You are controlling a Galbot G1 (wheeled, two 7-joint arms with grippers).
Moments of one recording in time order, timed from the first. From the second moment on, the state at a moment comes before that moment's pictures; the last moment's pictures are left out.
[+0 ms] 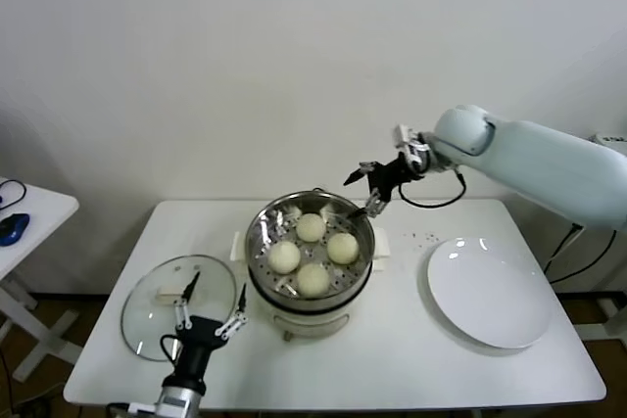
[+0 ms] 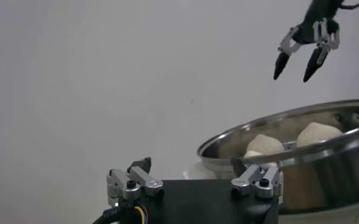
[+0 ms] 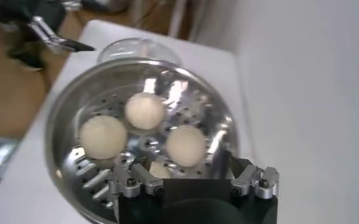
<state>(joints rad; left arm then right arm) 1.66 -1.48 -0.54 -2.02 0.23 -0.22 0.02 0.47 0.80 -1.15 1.32 0.76 -0.17 -0.84</state>
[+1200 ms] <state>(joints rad) 1.66 -1.48 -0.61 -2.02 0.32 -0.19 -0.02 -1.23 0.96 0.55 1.83 0.40 0.09 -0.25</state>
